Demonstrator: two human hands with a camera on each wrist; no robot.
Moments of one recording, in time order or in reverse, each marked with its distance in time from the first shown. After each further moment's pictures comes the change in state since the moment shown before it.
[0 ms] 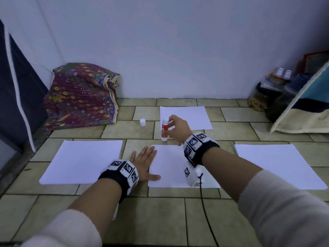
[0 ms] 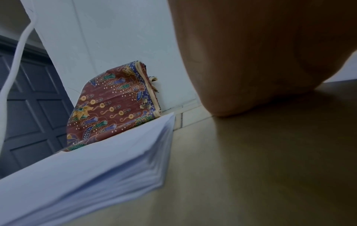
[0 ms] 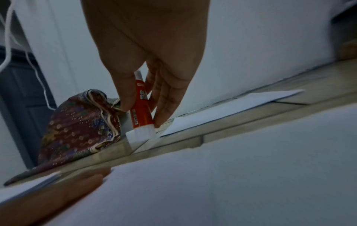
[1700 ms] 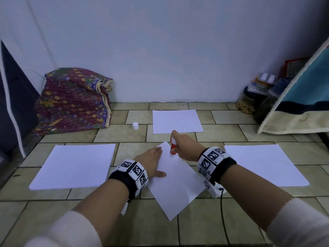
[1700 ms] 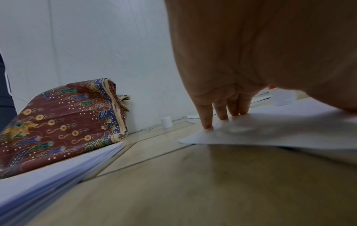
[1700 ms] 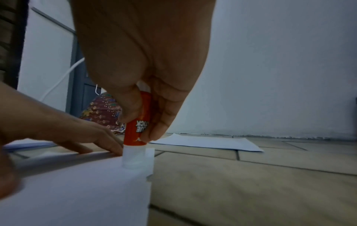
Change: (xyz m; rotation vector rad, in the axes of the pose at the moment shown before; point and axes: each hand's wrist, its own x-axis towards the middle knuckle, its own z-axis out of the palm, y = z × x) left_hand 0.003 0.046 -0.029 -0.048 0.154 0.075; right_hand -0.056 0.018 -0.038 -0.480 -0.251 -0.147
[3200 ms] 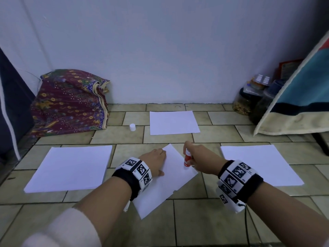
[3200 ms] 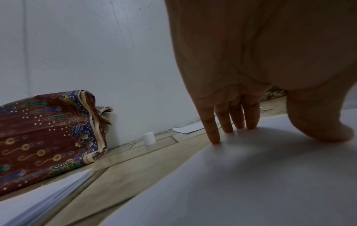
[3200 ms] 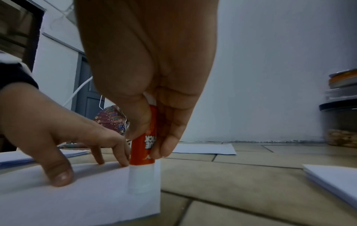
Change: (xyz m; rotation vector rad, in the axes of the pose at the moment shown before) left_hand 0.014 0.017 -0.005 0.145 -0.031 0.079; right_hand -0.051 0.032 -0.008 -0.032 -0.049 0.021
